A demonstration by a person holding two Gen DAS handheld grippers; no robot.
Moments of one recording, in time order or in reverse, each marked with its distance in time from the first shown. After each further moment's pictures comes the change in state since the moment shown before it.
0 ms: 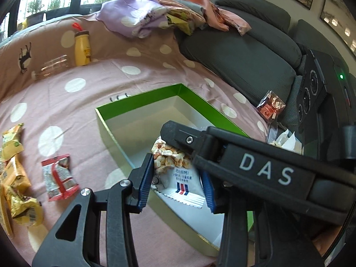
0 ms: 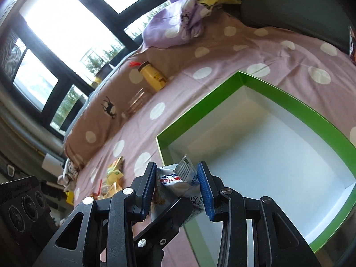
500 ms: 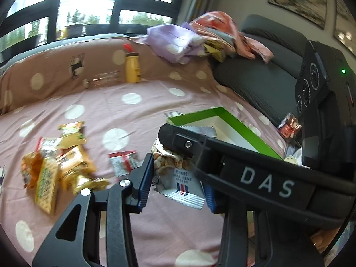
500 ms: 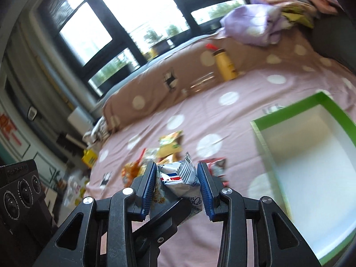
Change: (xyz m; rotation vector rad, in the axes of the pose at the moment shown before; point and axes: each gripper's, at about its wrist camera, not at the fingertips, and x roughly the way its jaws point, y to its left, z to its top) left arm -0.093 0.043 -0.027 -0.050 -0.147 0.179; right arm -0.001 0.110 -0.040 -0.280 0.056 0.177
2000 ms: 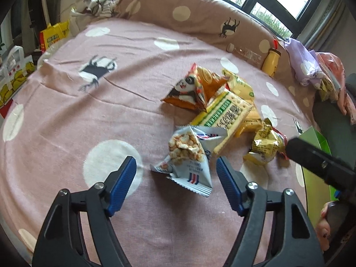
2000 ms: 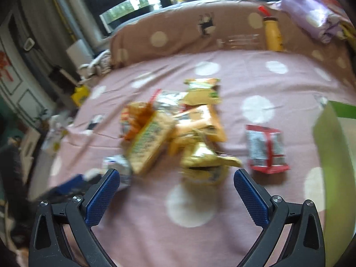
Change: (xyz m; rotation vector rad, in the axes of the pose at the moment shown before) left arm -0.065 0.219 -0.125 -0.568 0.086 0.421; right arm 0.118 0.108 -0.072 -0.309 0.338 0.003
